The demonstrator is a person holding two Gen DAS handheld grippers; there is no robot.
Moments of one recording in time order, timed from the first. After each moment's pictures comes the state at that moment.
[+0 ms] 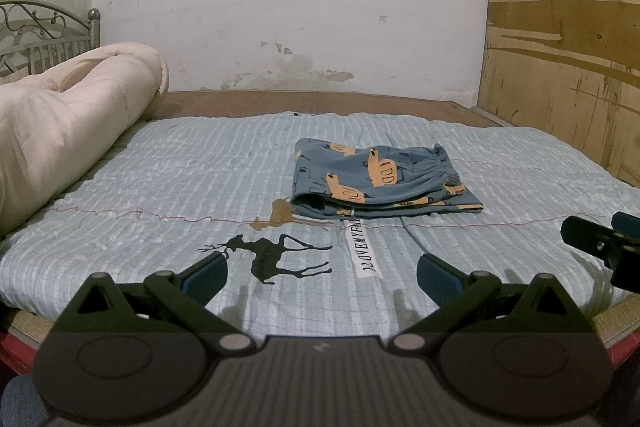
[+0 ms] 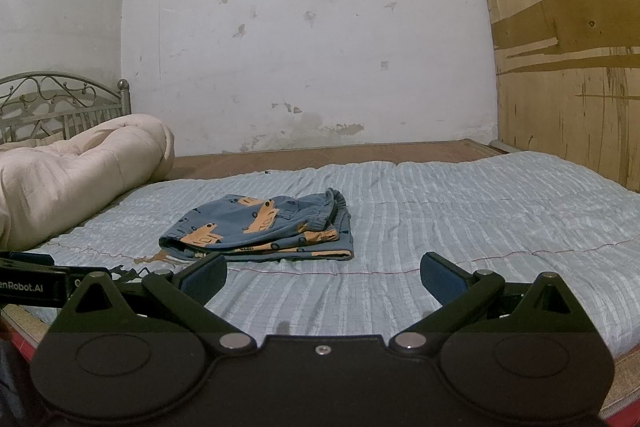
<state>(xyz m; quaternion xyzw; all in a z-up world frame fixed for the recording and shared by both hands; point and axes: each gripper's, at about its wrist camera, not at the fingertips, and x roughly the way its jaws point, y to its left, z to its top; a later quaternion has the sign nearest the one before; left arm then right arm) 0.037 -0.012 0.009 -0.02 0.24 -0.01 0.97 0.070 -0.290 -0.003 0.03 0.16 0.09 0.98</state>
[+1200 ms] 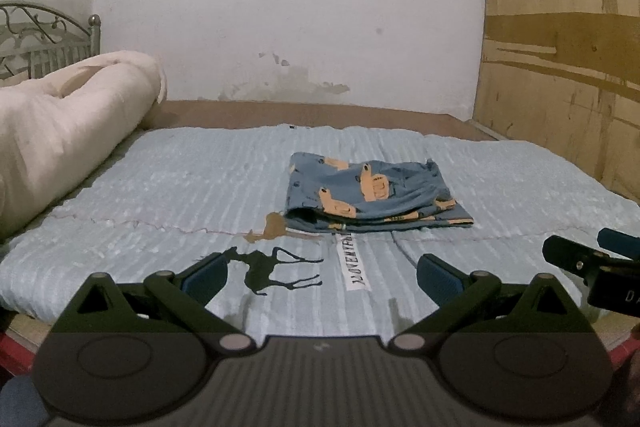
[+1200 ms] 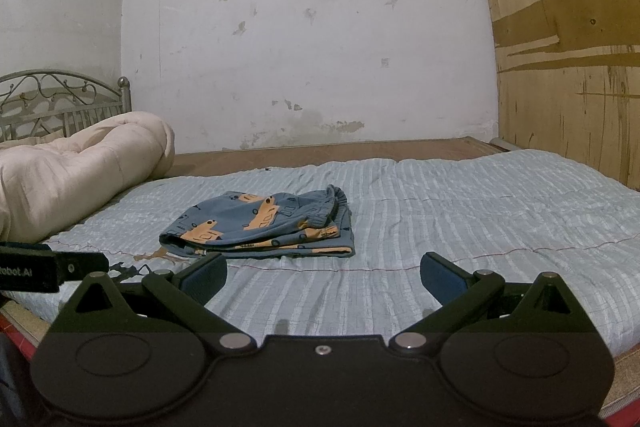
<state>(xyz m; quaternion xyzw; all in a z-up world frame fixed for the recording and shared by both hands) 0.031 -0.015 0.018 -0.03 0.22 -0.01 0.97 0.070 -0.289 -0.007 0.03 0.17 0.09 0.98</state>
